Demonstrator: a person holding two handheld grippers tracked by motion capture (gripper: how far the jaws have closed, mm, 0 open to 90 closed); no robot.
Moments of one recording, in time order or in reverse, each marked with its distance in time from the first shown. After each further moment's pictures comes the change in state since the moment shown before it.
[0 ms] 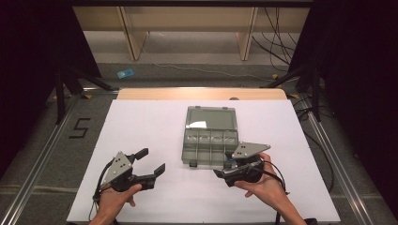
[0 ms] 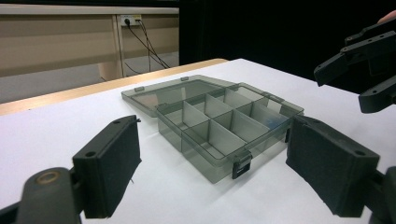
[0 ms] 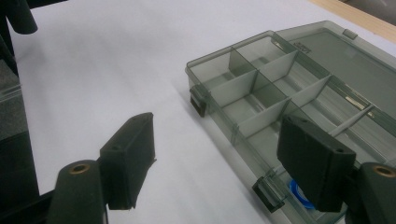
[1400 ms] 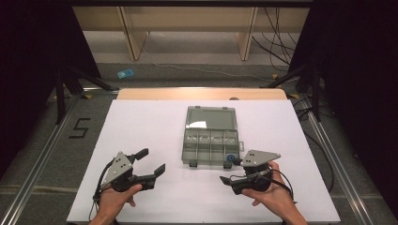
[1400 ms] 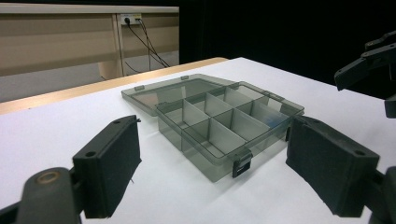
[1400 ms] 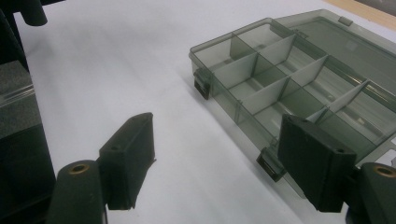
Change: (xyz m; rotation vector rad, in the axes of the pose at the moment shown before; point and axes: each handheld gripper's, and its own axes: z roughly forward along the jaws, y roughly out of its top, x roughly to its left) left arm 0.001 0.000 -0.001 0.012 0.009 0.021; right arm 0.006 -0.021 -0.017 -0.008 -0.003 0.027
